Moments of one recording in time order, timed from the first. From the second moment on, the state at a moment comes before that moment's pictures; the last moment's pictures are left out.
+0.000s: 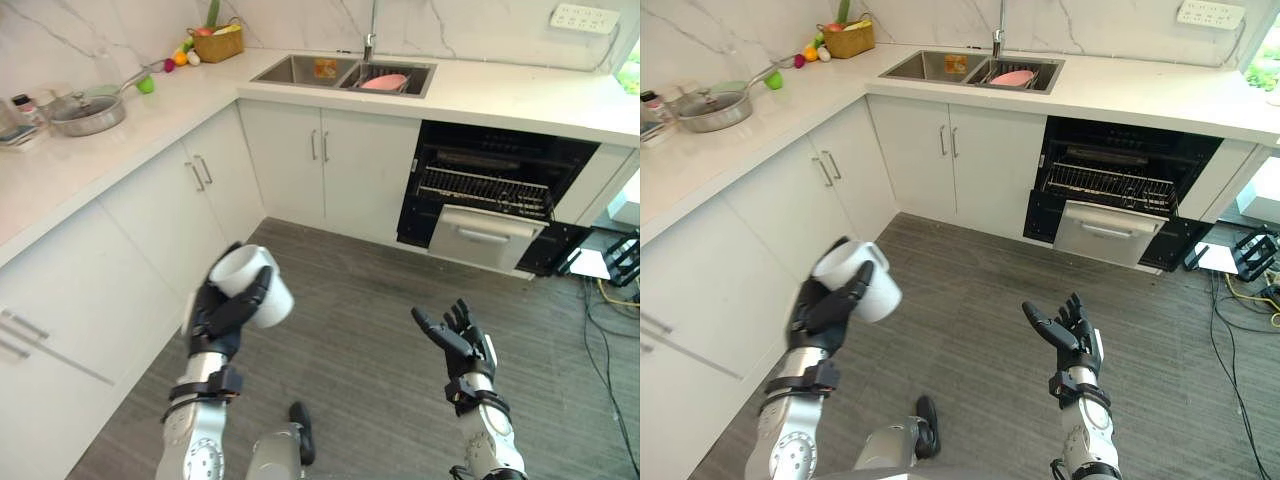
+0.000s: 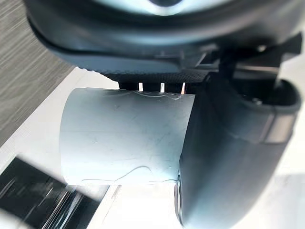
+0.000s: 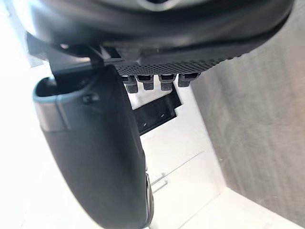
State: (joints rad) left arm 0.28 0.02 0.18 -0.14 -0.60 -0.16 -0.11; right arm 0.03 -0.13 -0.11 0.55 0.60 -0.25 0.07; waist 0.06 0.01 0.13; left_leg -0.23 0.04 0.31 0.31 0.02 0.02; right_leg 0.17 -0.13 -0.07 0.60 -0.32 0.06
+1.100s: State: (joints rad) left arm 0.14 0.02 -0.10 -0.19 -0.35 -0.33 0.10; right arm 0.20 -0.08 -0.19 0.08 0.51 -0.36 -0.03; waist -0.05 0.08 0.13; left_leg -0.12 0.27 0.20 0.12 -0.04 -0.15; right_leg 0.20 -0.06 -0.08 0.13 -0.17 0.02
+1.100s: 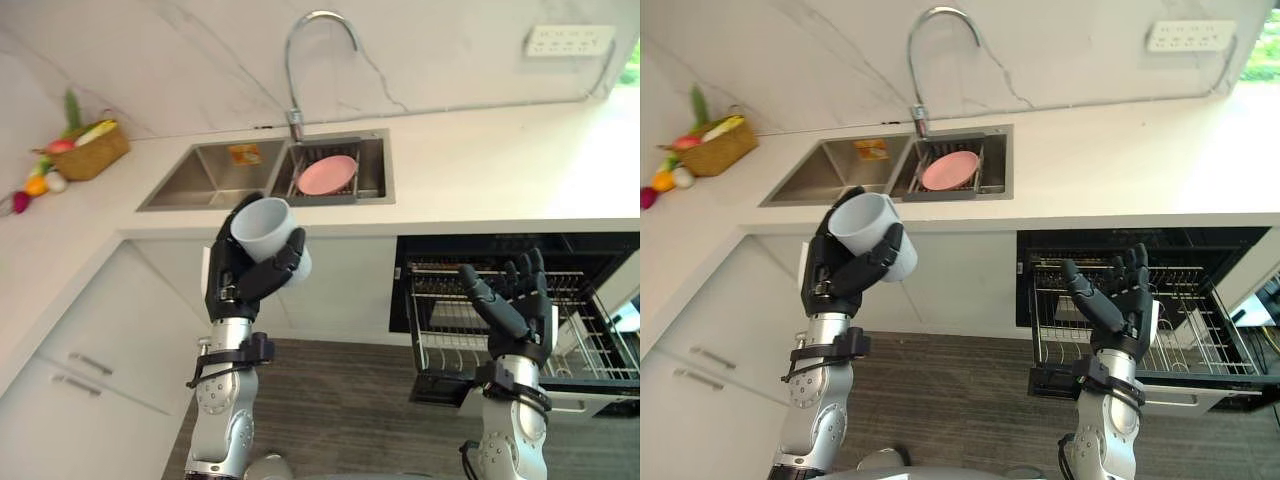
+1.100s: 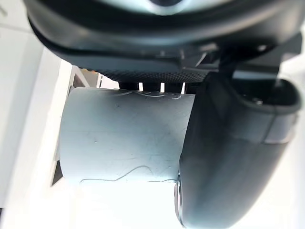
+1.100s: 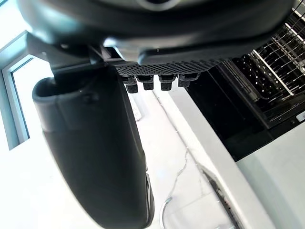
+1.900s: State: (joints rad) left arm 0.00 0.06 -0.23 -0.21 -0.35 -0.34 0.09; right arm 0.15 -0.08 -0.24 -0.06 0.63 -0.33 -0.02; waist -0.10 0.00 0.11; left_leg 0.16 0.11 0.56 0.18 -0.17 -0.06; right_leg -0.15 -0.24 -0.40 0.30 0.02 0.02
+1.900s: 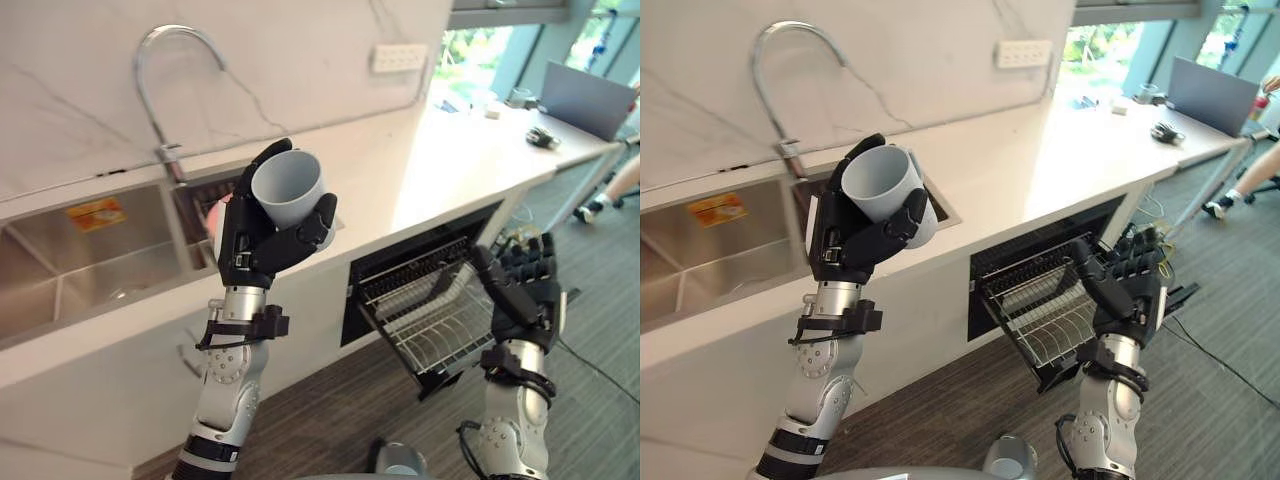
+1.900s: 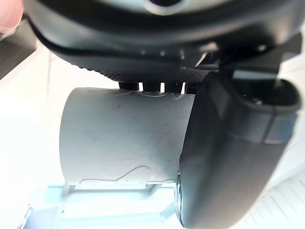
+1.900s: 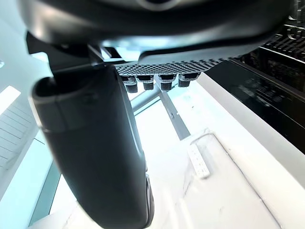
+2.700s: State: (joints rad) left arm 0.05 0.06 -0.30 -0.16 -0.30 -0.32 0.15; right arm 0.15 -0.09 -0.13 -0.11 0.64 -0.23 0.08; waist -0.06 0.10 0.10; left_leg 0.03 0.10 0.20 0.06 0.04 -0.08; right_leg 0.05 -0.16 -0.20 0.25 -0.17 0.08
